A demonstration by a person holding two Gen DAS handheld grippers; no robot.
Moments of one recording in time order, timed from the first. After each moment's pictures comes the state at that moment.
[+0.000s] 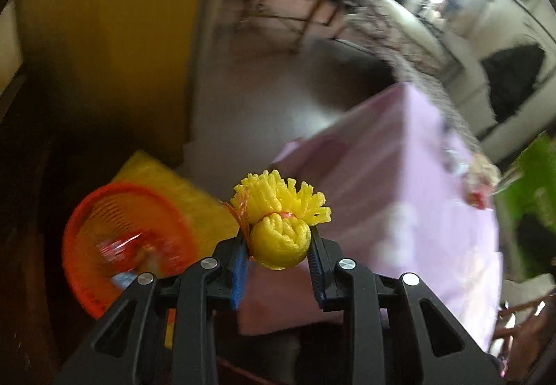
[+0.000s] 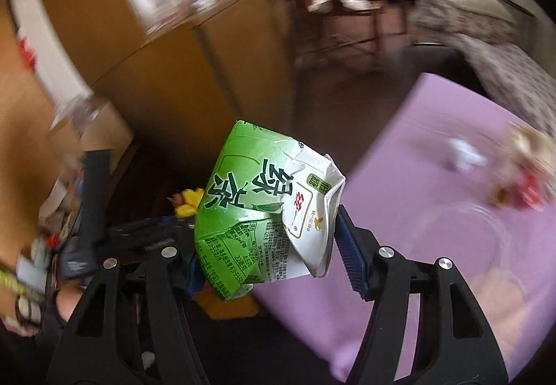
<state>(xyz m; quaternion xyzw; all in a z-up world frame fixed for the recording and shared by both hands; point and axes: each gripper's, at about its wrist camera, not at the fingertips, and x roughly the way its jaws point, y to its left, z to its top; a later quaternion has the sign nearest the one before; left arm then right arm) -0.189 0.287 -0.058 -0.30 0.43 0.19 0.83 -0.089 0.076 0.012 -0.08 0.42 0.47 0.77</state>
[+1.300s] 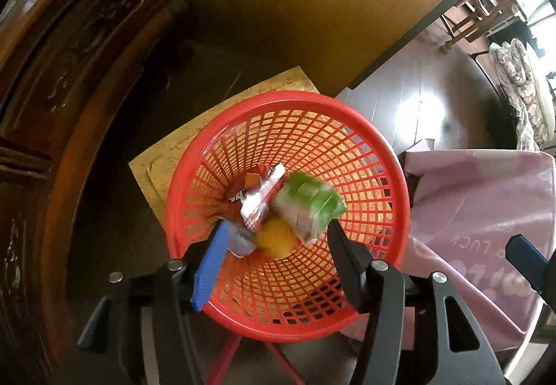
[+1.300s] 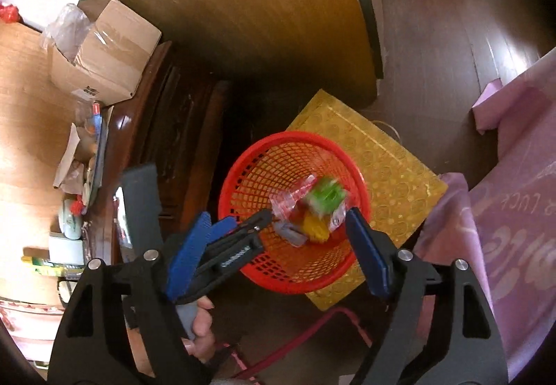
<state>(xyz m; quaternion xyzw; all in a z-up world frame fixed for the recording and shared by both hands) -0.300 0.410 -0.171 -0.43 0.49 0.36 0.67 -0.144 0.269 -0.117 -0.12 0.60 0.50 0.61</state>
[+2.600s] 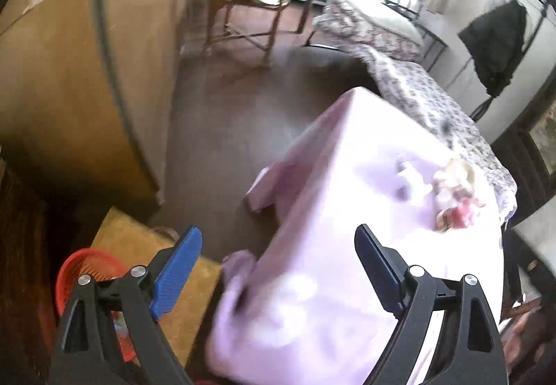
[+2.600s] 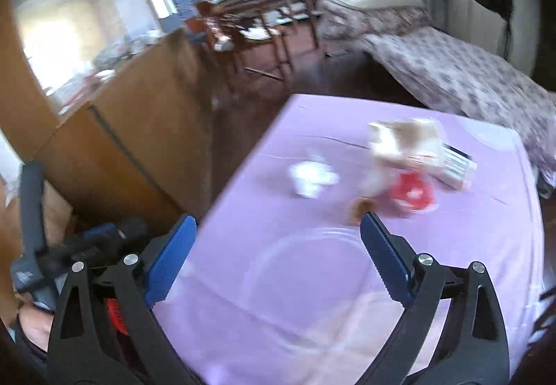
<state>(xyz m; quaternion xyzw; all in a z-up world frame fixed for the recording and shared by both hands) -0.047 0.188 0.014 -0.21 0.43 0.16 0.87 0.045 -0.091 0.007 0.02 0.41 0.28 0.87</state>
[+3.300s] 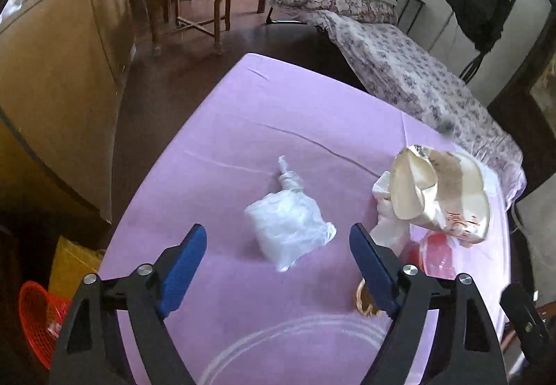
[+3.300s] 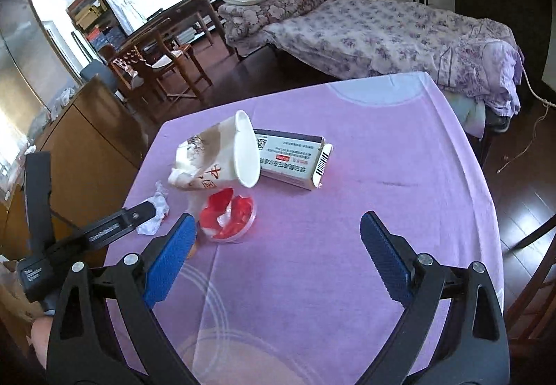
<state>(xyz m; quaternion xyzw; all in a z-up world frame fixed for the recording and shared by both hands) 0.131 0.059 -0.047 -0.15 0.48 0.13 0.86 0.129 -0.212 -0.052 0.11 0.44 0.16 0.88</state>
